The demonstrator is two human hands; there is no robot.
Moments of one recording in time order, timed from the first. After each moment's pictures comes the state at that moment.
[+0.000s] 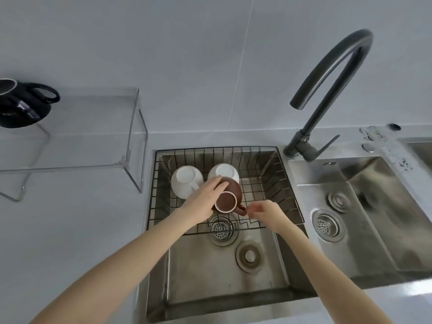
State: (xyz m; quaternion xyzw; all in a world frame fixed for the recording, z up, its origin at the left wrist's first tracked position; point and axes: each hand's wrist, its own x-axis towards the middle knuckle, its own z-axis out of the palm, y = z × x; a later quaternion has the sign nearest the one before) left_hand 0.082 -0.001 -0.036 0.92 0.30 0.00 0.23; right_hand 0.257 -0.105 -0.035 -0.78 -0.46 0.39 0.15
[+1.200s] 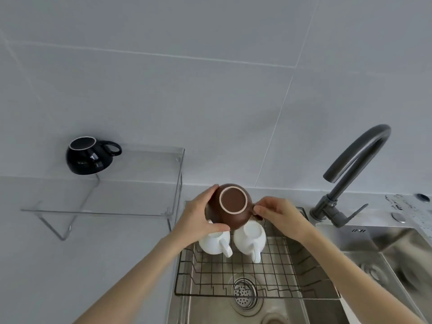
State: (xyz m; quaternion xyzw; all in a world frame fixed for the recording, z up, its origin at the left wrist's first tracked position) left_hand 0.015 0.049 0.056 0.79 0.38 0.28 0.38; right_hand 0.227 -0.024 0.087 -0.68 -0.58 0.34 0.30
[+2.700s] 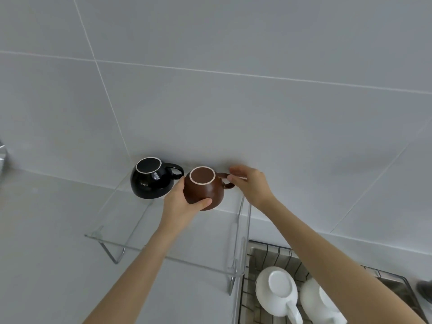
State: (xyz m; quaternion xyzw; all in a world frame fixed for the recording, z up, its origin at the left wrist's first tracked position) left_hand -0.117 0.197 0.070 0.61 0.61 0.39 0.32; right_hand 0.063 0.215 0.105 -0.60 -0.63 0.32 0.38
